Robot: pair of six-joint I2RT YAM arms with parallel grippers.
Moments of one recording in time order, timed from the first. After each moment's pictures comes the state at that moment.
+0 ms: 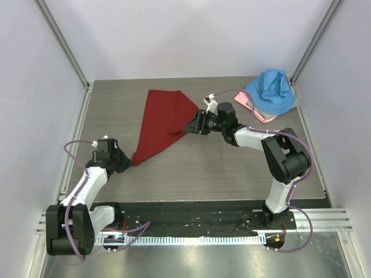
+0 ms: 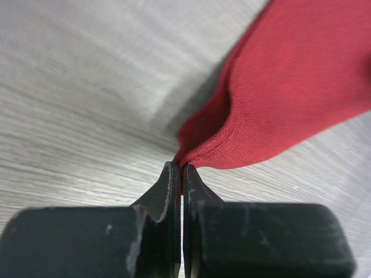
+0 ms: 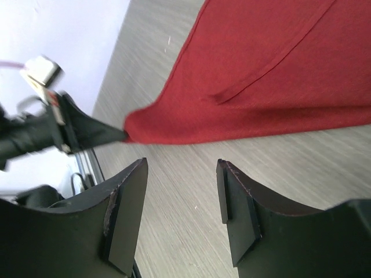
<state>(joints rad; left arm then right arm) 0.01 1.06 0.45 -0.33 0.11 -0.73 0.46 1.81 0.99 0.47 -0.62 0.67</state>
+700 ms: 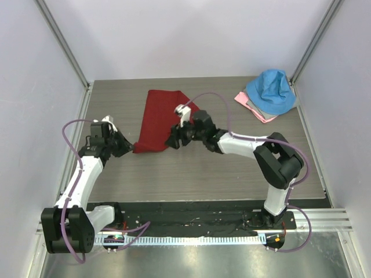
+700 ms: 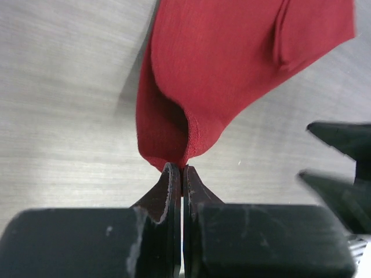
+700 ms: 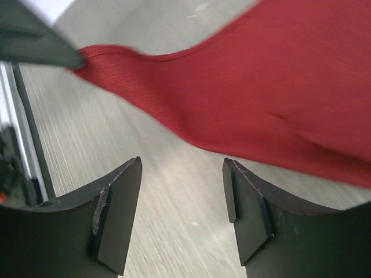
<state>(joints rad) 0.01 1.08 0.73 -0.46 0.25 -0.55 0.71 1.81 1.09 0.32 -0.43 0.27</state>
